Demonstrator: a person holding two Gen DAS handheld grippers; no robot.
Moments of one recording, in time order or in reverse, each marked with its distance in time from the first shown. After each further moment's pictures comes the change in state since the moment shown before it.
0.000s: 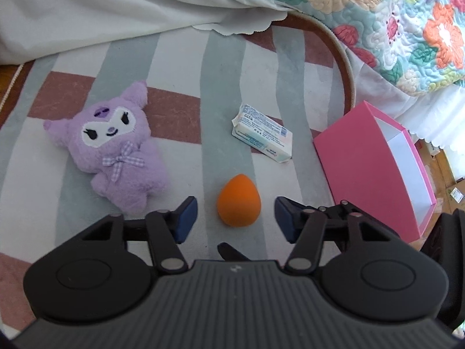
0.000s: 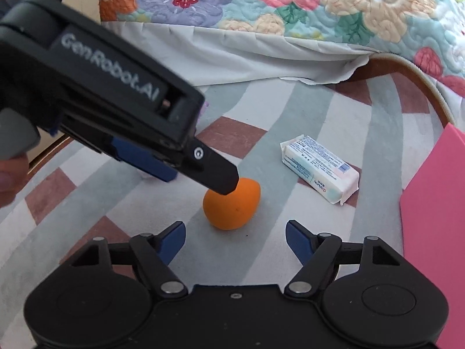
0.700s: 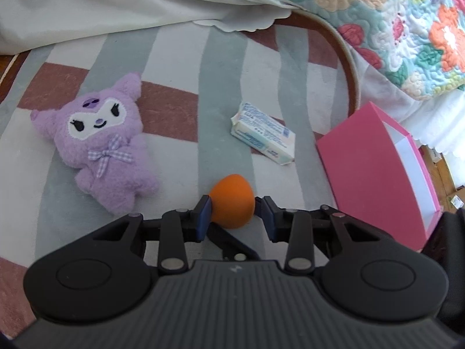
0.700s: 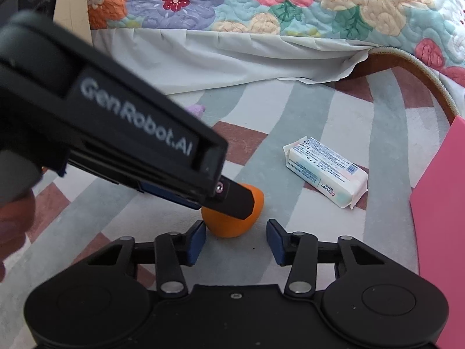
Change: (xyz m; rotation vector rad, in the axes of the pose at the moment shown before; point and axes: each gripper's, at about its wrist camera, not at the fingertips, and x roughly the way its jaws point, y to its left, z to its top) left arm 0.016 -0.002 -0.006 -0.025 -0.024 0.018; right arm 0.012 0.000 0.003 0.045 -0.025 0.000
